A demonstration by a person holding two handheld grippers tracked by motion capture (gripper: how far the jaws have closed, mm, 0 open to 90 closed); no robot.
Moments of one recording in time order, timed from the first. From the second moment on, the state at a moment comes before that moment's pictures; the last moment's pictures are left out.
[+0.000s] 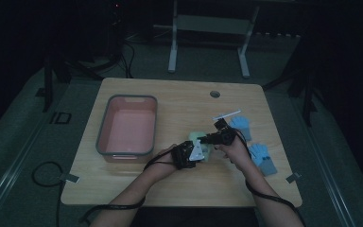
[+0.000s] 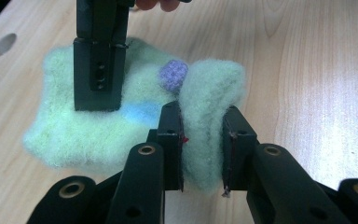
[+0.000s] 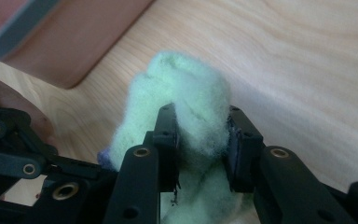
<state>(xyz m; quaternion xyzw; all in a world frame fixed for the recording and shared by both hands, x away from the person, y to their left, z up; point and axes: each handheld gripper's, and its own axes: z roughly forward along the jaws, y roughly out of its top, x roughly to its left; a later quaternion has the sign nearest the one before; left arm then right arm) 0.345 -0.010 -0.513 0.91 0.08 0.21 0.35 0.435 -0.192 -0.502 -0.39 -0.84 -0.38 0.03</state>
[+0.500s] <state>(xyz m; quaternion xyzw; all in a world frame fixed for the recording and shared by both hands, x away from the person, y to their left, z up) 0.347 0.019 -0.468 0.91 0.08 0.21 0.33 0.437 -0.165 -0.460 -0.36 -0.84 -0.40 0.02</state>
